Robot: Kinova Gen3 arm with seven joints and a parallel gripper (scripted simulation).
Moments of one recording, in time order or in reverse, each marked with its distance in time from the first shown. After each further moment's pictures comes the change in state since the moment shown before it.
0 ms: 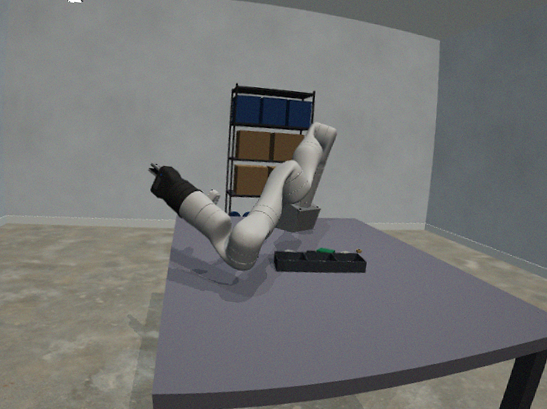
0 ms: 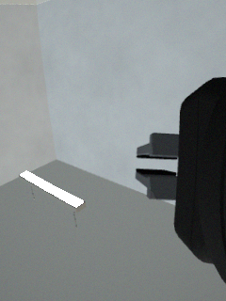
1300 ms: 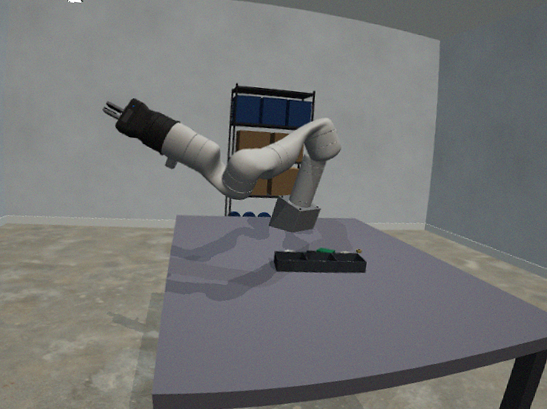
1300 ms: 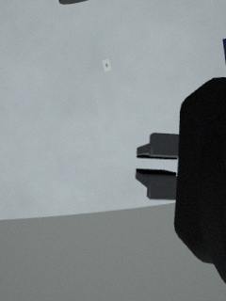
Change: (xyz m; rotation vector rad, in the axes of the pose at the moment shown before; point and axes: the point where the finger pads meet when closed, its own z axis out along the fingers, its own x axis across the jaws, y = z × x) arm -0.114 0.169 0.052 -0.413 0.115 0.408
